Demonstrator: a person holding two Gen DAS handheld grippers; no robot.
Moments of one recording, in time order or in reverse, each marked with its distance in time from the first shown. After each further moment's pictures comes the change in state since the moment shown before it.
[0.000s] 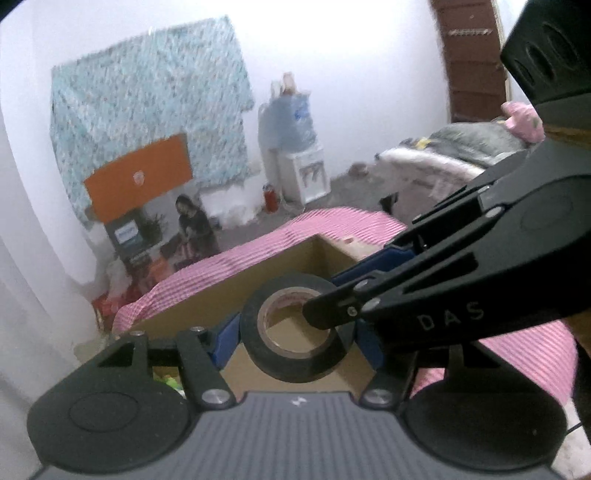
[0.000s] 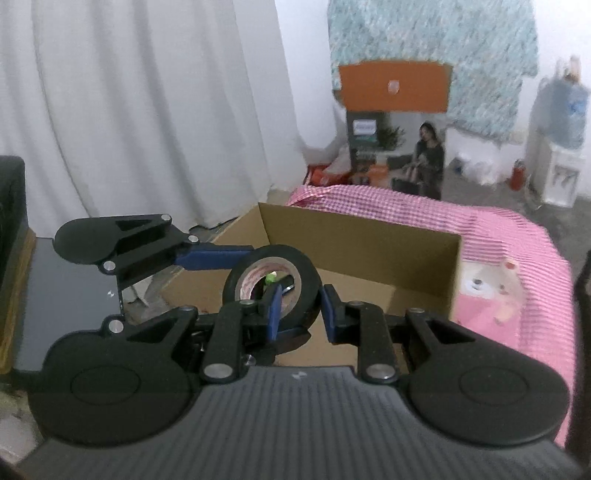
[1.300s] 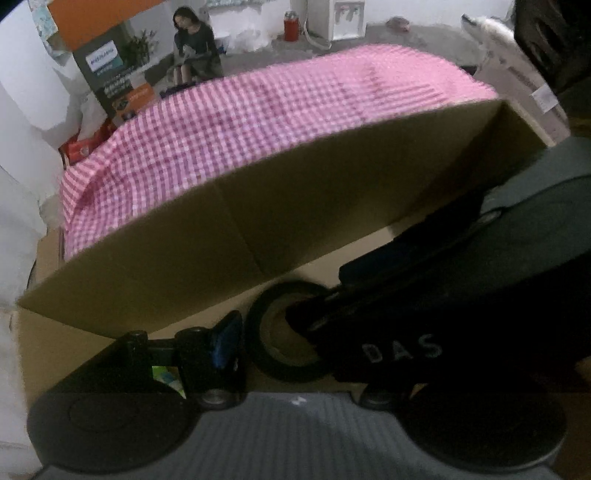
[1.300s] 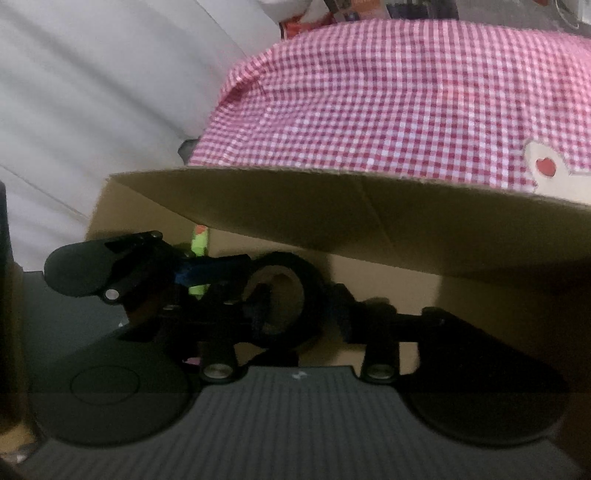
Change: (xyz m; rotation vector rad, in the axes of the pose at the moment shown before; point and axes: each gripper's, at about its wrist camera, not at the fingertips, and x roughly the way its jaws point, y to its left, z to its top) left arm 0.207 0.106 -0.016 -0.164 0.546 -0.085; right arm 0.267 -0.103 0.034 0.330 0.471 0.126
